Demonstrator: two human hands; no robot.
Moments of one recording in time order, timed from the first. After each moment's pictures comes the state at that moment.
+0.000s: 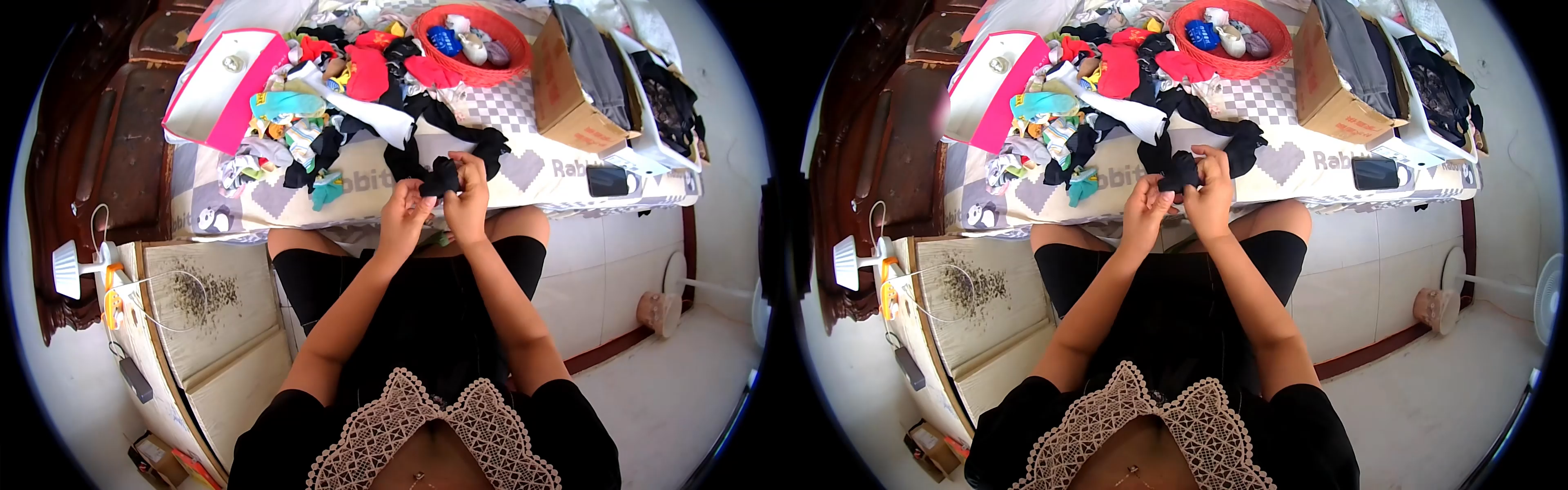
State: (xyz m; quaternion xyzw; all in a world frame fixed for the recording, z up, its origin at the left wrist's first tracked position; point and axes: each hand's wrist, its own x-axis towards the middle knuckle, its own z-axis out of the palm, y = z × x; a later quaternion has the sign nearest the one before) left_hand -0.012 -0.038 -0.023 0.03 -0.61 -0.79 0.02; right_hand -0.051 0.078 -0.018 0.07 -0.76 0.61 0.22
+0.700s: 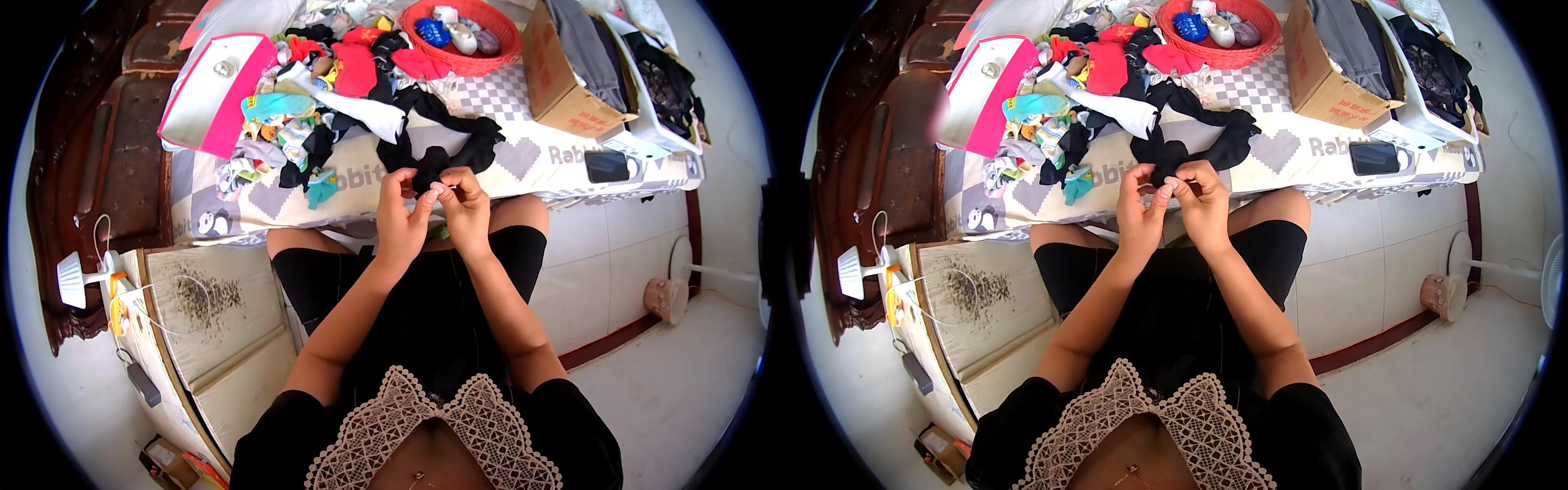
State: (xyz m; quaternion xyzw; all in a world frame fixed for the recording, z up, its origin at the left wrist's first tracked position) left_hand -0.005 -0.028 0.009 -0.06 -0.80 -0.56 0.20; right_hand -0.020 0.083 -0.002 0.07 -0.66 0.74 0.12
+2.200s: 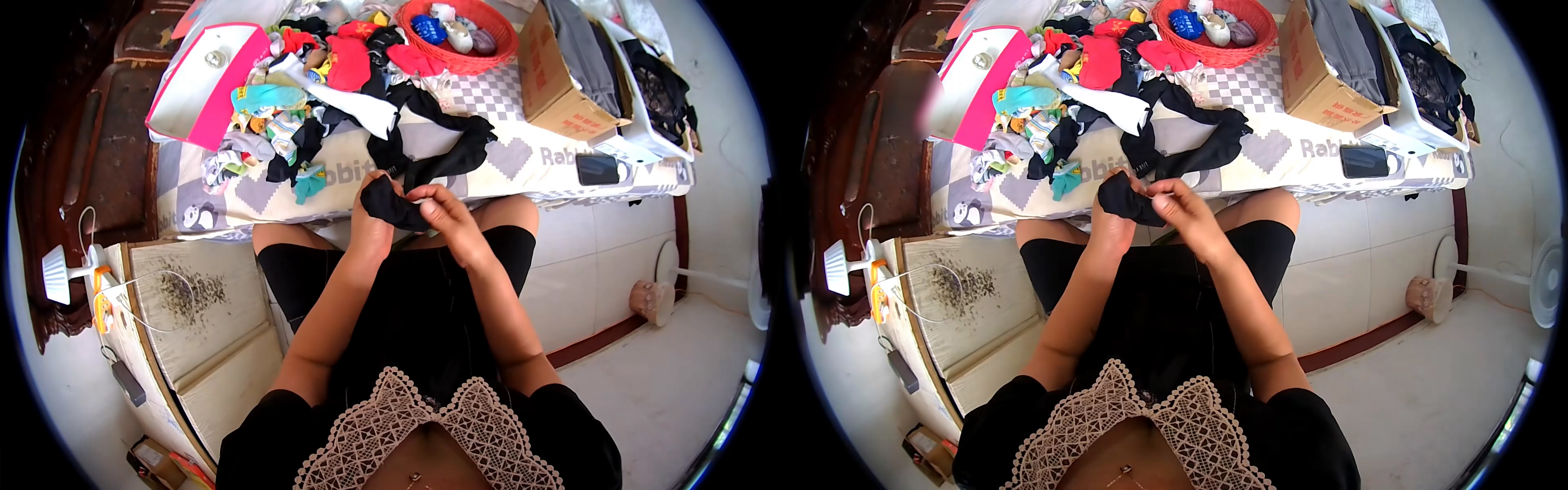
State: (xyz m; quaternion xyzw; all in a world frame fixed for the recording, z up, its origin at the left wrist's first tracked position) left_hand -0.006 -0.045 -0.001 0.12 -0.38 -0.91 -0.04; right_hand -0.002 0.097 0.020 0.03 -0.56 0.80 -0.20
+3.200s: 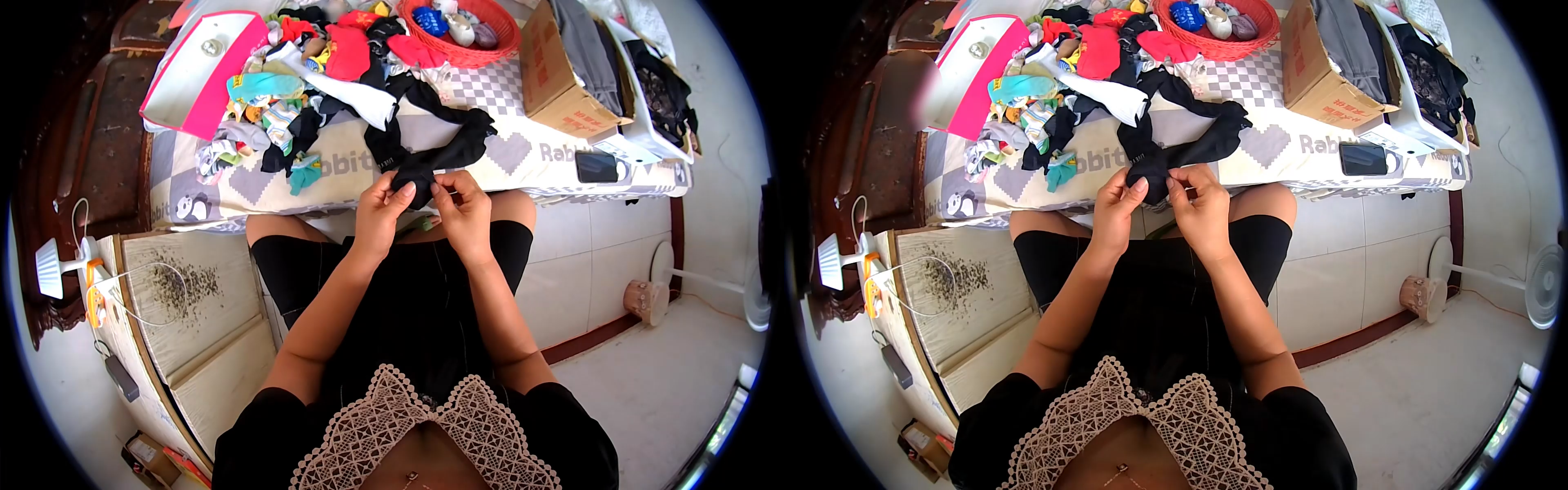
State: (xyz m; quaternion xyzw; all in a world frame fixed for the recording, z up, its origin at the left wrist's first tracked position) left_hand 0.004 -0.039 0.012 0.02 -0.55 -0.84 -0.05; right_hand -0.006 0.097 0.012 0.00 -0.74 0.67 0.05
